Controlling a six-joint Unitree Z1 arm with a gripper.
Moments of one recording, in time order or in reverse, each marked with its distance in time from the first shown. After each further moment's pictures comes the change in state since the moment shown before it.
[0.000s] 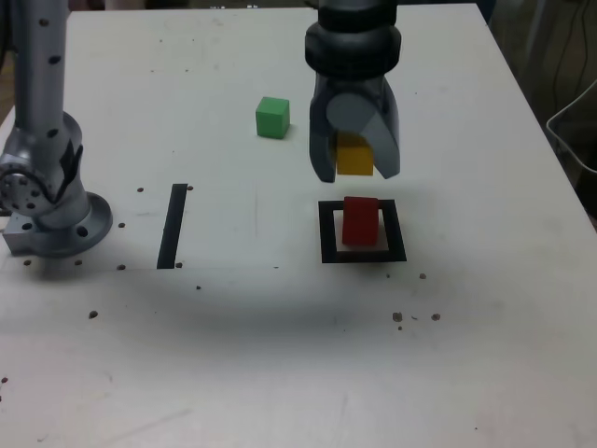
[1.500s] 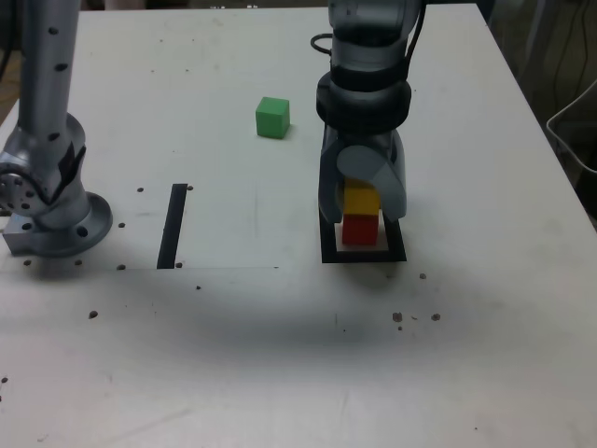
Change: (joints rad) arm -0.071 0.067 0.061 -0.100 0.025 -0.084
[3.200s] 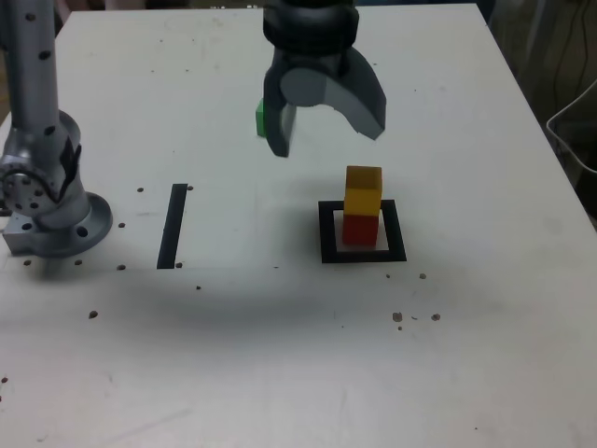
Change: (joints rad) arm 0.161 -0.139 -0.031 0.238 0.015 0.183
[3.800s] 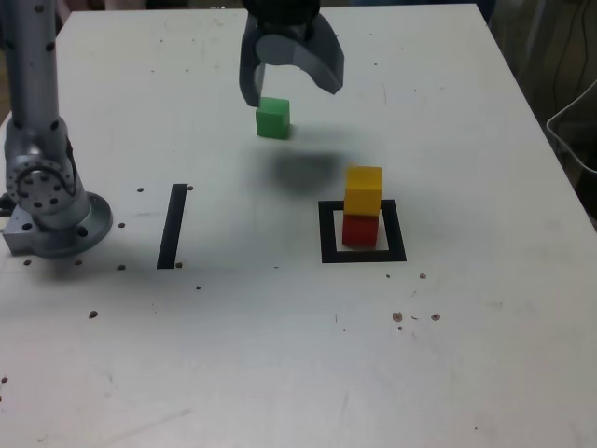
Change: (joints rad) arm 0.302 -0.004 0.100 -0.099 0.181 0.225
